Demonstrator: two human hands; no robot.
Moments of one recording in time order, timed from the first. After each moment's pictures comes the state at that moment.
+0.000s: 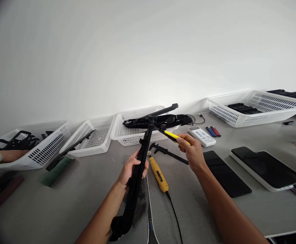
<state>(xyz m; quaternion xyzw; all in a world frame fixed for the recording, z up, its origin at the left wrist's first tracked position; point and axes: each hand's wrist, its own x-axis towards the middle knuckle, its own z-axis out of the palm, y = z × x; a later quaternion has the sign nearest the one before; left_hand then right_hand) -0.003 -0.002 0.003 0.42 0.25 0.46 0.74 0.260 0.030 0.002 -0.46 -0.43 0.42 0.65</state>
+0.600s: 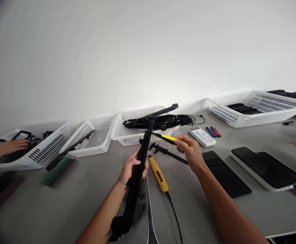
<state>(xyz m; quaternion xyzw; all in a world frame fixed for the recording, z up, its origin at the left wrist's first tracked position) -0.003 -0.002 0.003 0.42 0.25 0.46 0.74 0.258 0.029 0.003 -0.46 -0.47 0.43 0.62</state>
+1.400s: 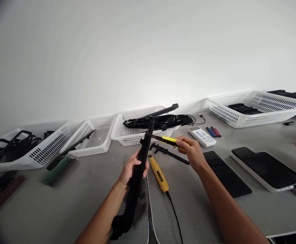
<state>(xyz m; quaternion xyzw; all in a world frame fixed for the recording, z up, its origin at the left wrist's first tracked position) -0.004 -0.001 0.000 0.42 0.25 0.45 0.75 0.264 0.027 0.007 -0.46 -0.50 0.46 0.57</state>
